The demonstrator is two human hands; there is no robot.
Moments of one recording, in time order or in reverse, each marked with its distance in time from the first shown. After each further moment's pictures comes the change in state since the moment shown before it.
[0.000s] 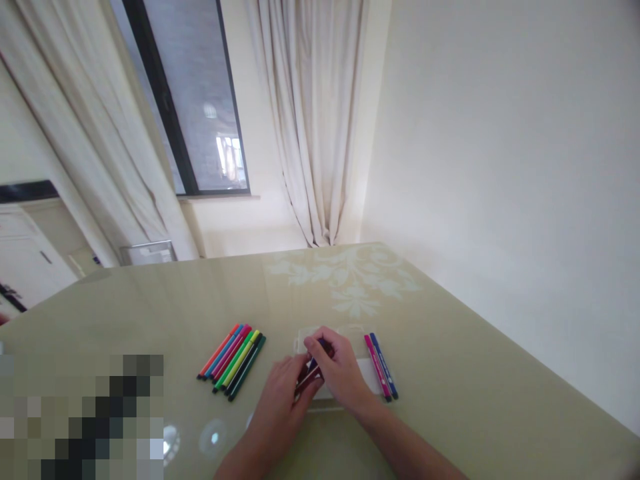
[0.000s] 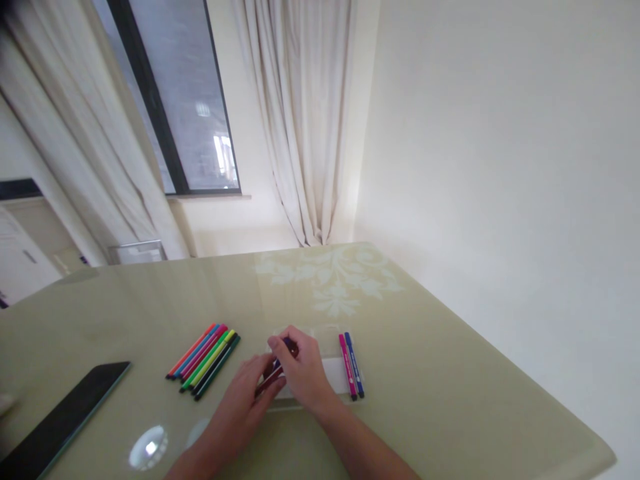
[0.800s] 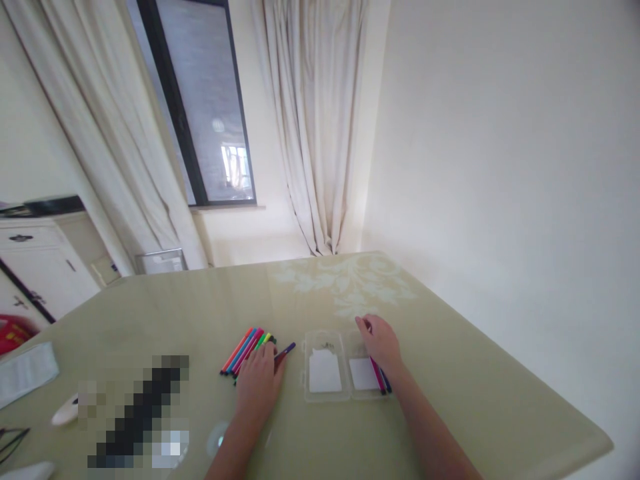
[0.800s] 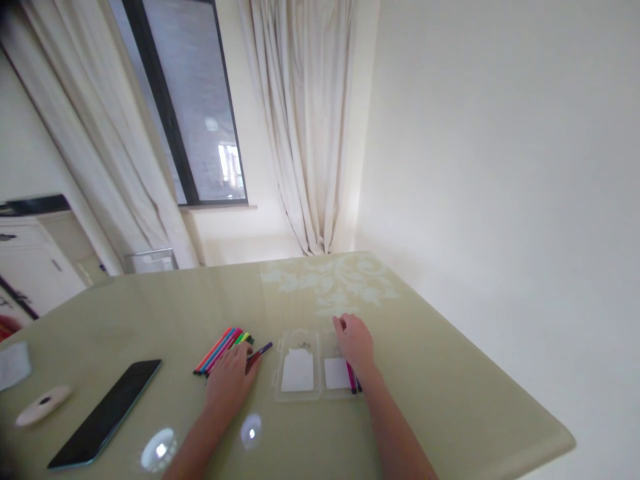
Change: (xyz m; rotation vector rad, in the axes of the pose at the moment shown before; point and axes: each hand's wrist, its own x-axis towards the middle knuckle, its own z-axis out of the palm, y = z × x) left_hand 0.009 -0.042 -0.037 0.711 0.126 -0.315; right_hand 0.027 0.028 -0.105 -0.924 0.296 -0.025
